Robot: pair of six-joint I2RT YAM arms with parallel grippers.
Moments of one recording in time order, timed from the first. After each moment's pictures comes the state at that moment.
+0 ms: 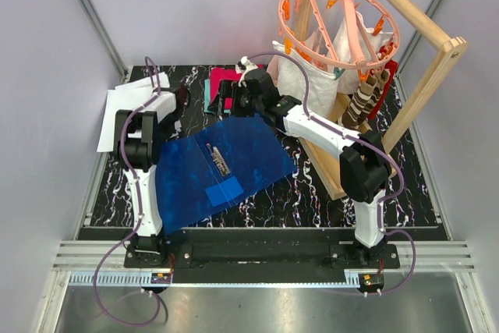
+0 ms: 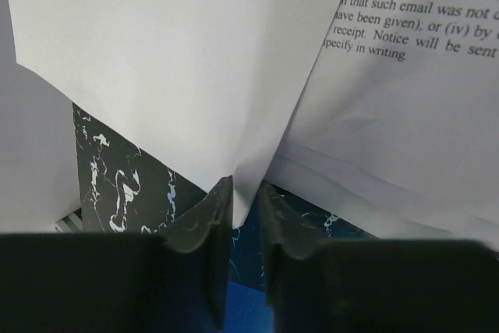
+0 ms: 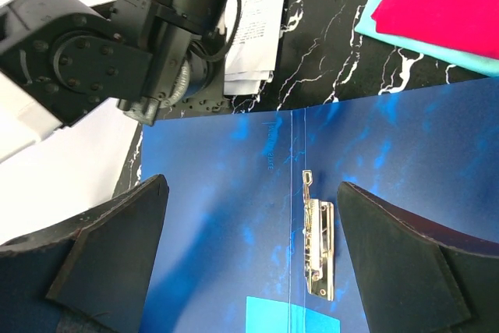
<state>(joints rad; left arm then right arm) -0.07 2.21 1.65 -0.93 -0.68 -0.36 0.72 1.98 1.69 -0.13 -0.19 0.65</state>
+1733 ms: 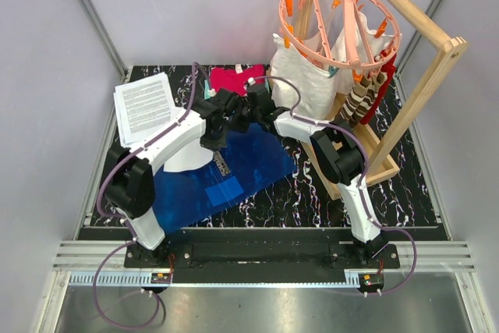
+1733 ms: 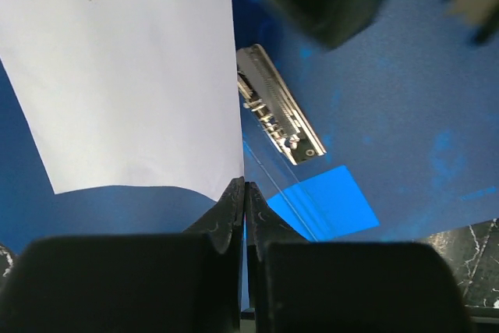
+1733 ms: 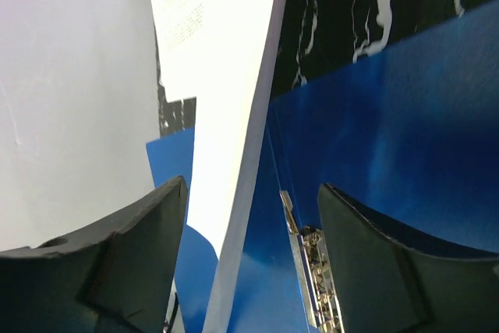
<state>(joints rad) -0.56 1.72 1.43 -0.98 -0.26 -0.42 0.64 2.27 1.68 0.10 -0.39 1.00</state>
